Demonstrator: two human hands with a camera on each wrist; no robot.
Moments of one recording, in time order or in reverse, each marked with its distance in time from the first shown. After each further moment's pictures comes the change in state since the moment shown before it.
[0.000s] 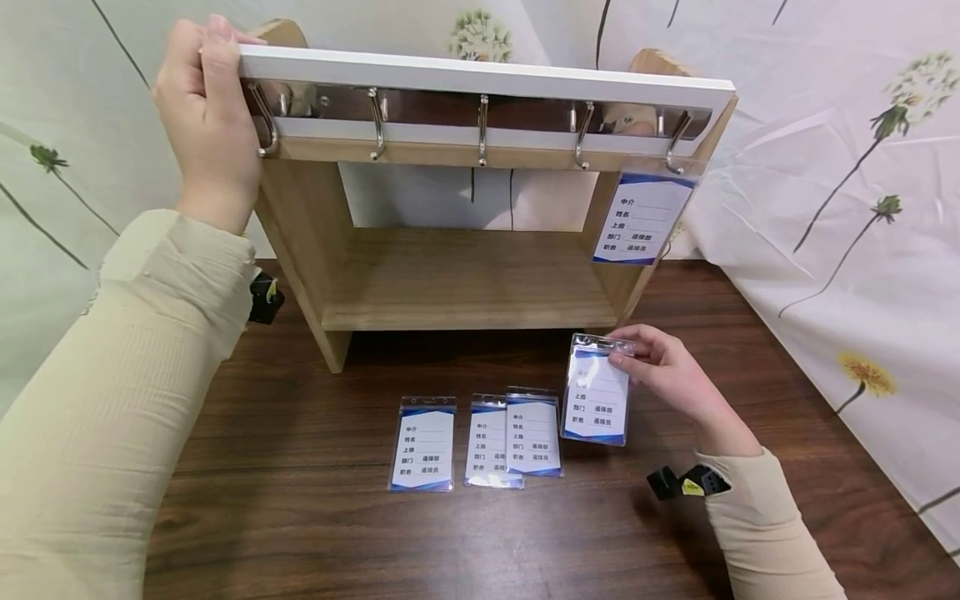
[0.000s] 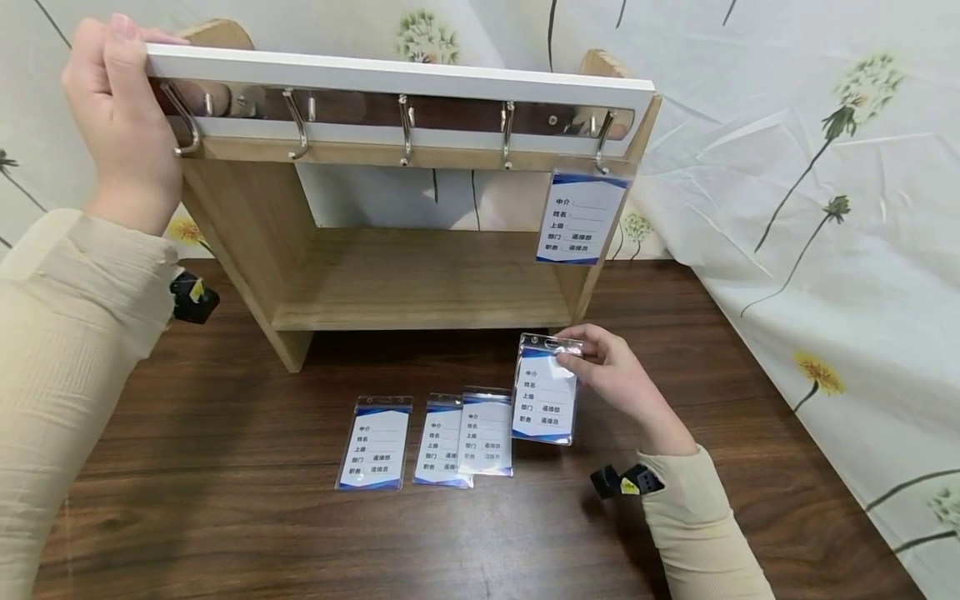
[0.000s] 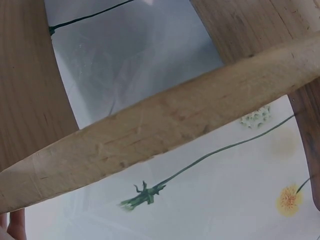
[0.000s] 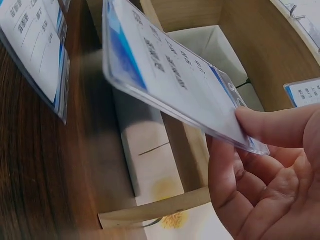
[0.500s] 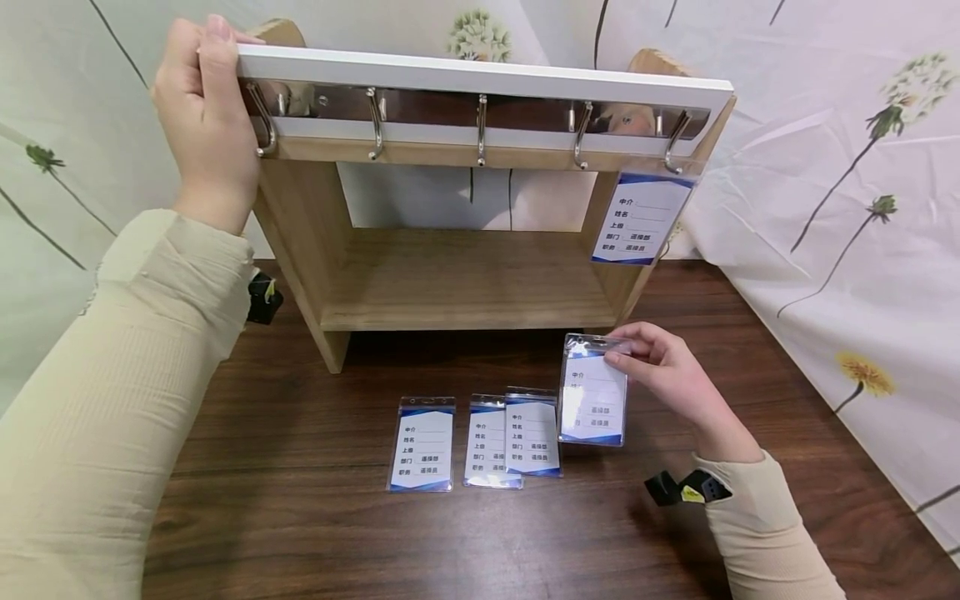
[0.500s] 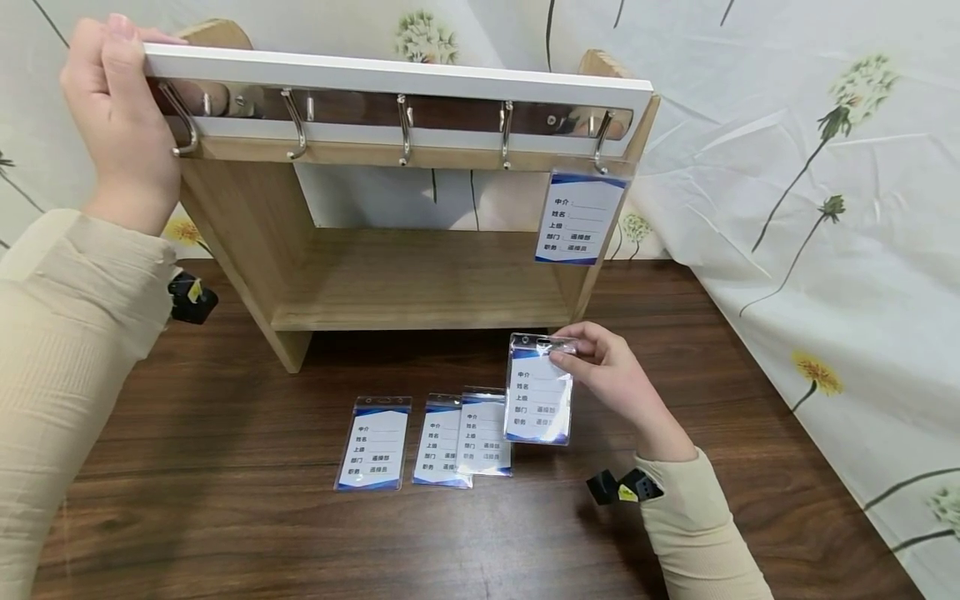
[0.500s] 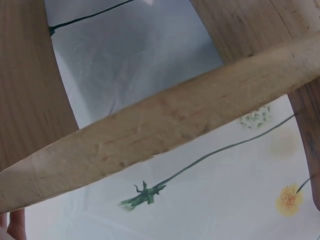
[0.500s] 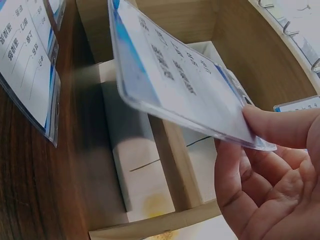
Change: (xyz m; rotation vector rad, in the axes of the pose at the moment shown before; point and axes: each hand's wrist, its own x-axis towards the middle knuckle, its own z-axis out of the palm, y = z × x) left_hand 0.001 -0.001 0.001 0.005 0.000 -0.001; right_hand -0.007 -0.013 0.007 0.081 0.050 -0.054
